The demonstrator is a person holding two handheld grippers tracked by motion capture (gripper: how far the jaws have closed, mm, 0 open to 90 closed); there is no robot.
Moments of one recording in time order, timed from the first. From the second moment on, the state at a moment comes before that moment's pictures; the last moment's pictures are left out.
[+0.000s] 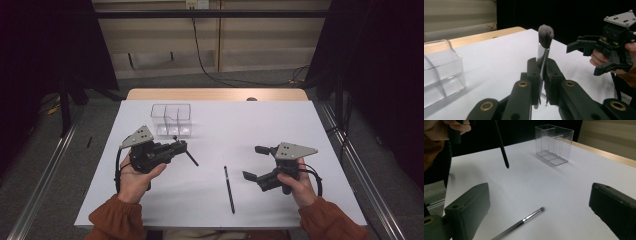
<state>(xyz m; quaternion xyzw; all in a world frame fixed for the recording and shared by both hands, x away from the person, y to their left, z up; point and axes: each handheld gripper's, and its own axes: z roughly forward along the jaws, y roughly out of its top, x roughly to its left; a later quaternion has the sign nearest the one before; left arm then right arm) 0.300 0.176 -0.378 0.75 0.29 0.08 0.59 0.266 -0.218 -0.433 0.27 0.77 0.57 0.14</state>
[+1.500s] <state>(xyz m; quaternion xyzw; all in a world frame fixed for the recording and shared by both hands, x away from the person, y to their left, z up) 0.351 0.243 -0.326 0.73 0.36 0.18 0.55 0.231 -0.280 -0.445 0.36 0.72 0.55 0.23</state>
